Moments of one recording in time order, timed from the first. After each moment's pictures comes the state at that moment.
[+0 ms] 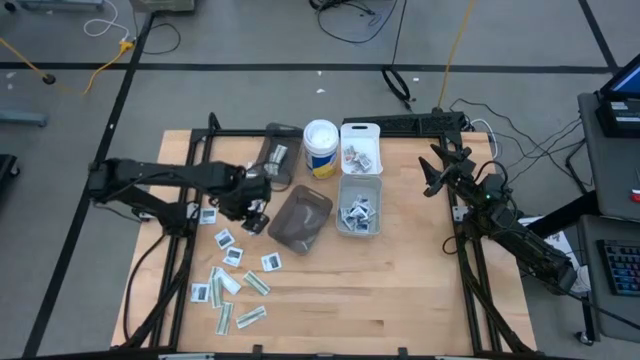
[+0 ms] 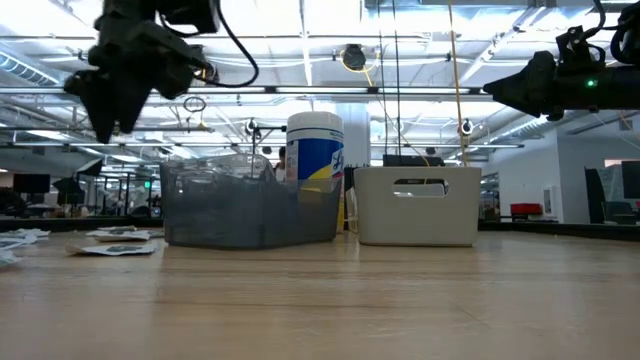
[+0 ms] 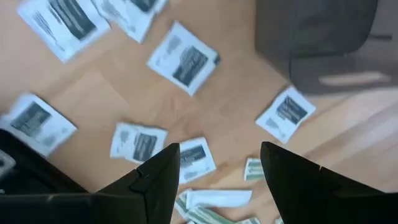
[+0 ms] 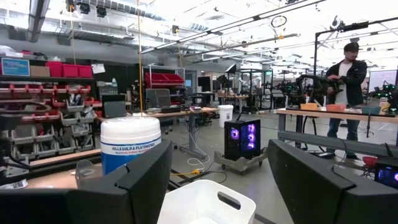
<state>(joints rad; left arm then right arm) 0.07 1.33 1.04 -1.22 0.18 -0.93 -0.74 0.01 0.01 0.25 -0.03 0.01</state>
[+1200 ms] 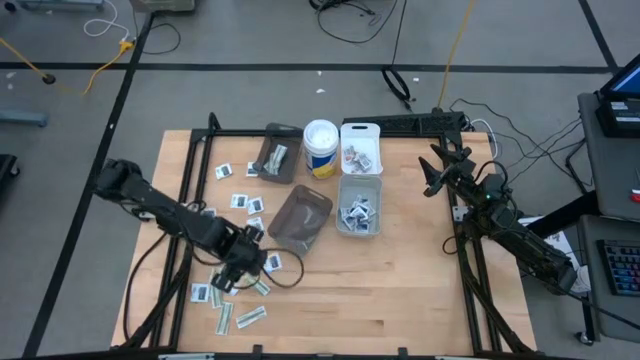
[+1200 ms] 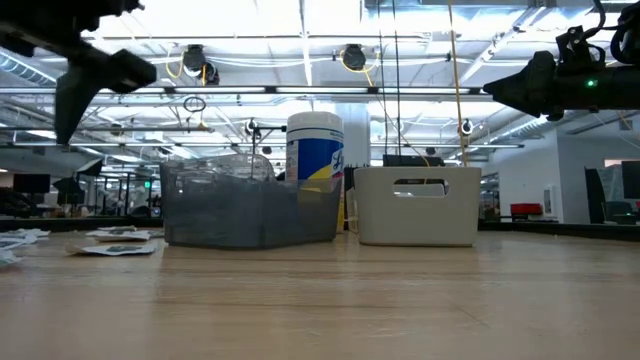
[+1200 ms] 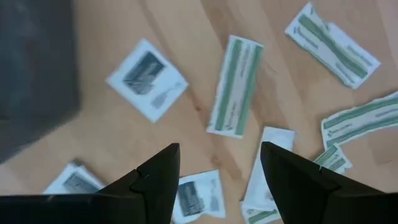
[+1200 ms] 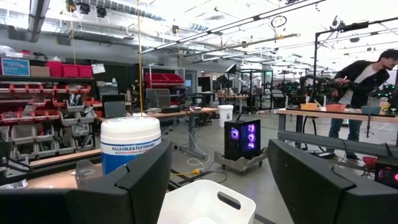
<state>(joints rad) -0.46 1.44 1.02 -0.98 0.08 -0.01 -0.74 0.01 0.01 0.25 -0.03 0.01</state>
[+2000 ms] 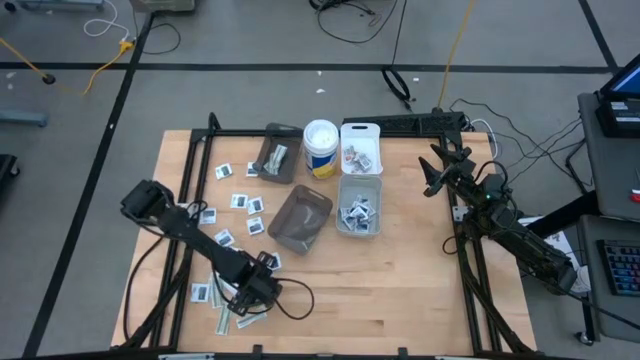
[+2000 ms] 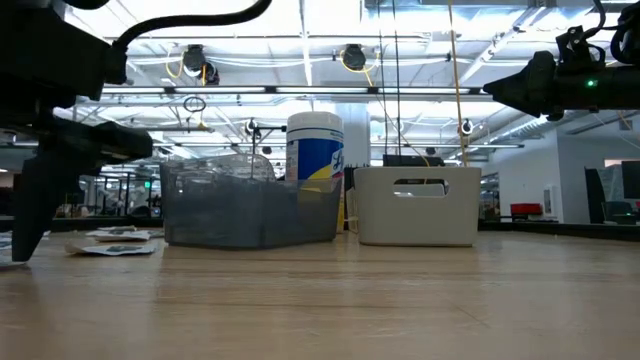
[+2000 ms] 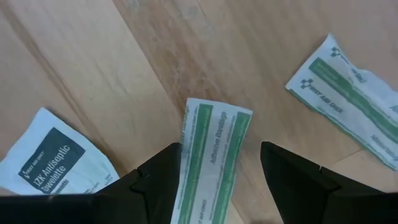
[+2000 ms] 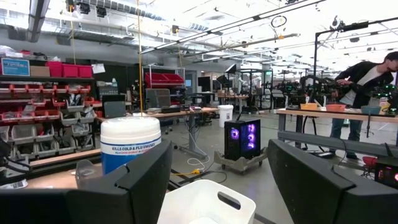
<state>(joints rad) -0.58 1.77 1.02 -0.69 0.08 -0.09 -0.74 0.01 0.01 0.25 -0.03 0.01</state>
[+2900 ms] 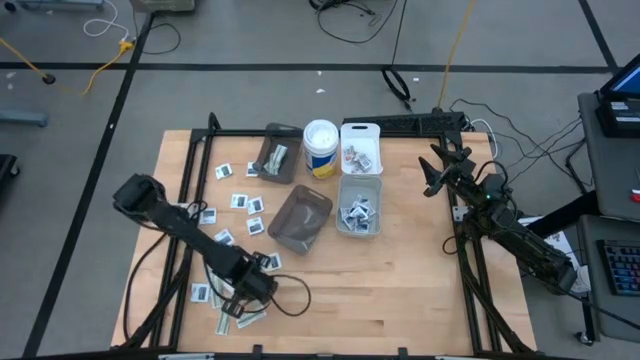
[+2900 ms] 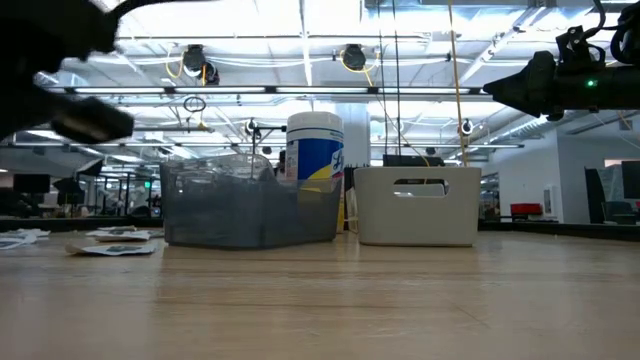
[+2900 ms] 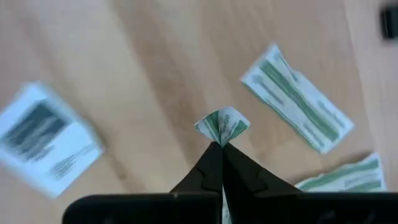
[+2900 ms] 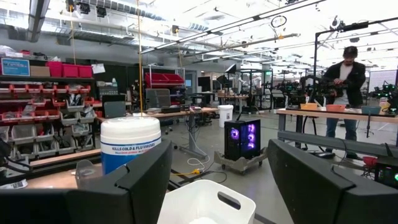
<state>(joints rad) -0.57 1.67 1.01 -0.72 0.17 -0.19 -0.74 0.01 0.01 0.25 -0.03 0.01</state>
